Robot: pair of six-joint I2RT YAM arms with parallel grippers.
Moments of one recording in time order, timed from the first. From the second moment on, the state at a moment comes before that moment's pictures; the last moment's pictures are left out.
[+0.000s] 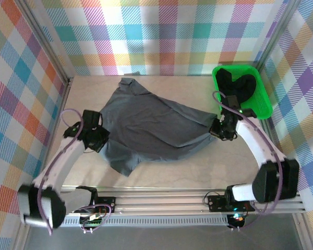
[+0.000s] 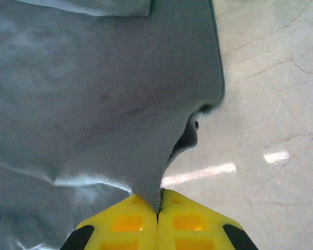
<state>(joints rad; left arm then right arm) -0.15 1.20 0.89 -0.82 0.02 -1.11 0.14 1.41 1.10 -1.00 -0.12 0.53</state>
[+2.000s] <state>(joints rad) -0.02 1.27 0.72 -0.62 0.03 -0.66 0.12 1.54 1.07 -0.90 -0.22 0.55</state>
